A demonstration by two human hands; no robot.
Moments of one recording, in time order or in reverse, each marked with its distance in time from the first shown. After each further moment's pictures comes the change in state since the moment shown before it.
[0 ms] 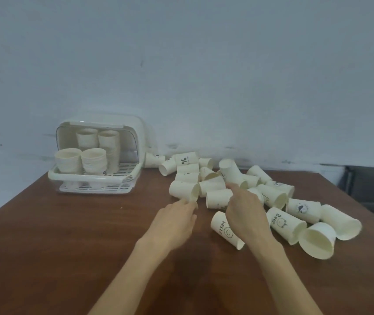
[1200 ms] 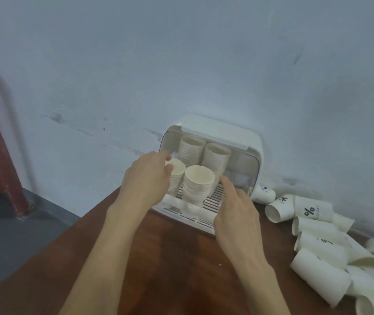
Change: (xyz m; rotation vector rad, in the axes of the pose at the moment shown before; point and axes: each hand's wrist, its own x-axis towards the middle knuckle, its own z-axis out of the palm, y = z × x) left_hand 0.022 -0.308 -0.126 -0.009 0.444 -0.631; right_hand 0.116 -0.258 0.166 0.181 0.010 -0.420
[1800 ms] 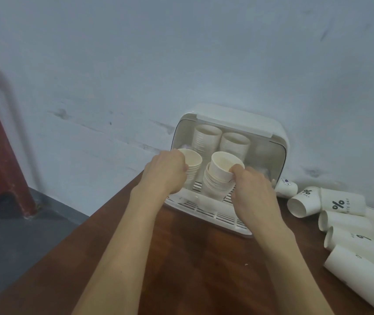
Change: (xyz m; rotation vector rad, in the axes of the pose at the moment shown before) left_hand 0.030 -0.023 0.033 0.101 -0.210 -0.008; right_hand 0.041 -0.005 0.024 -0.299 -0.130 -0.018
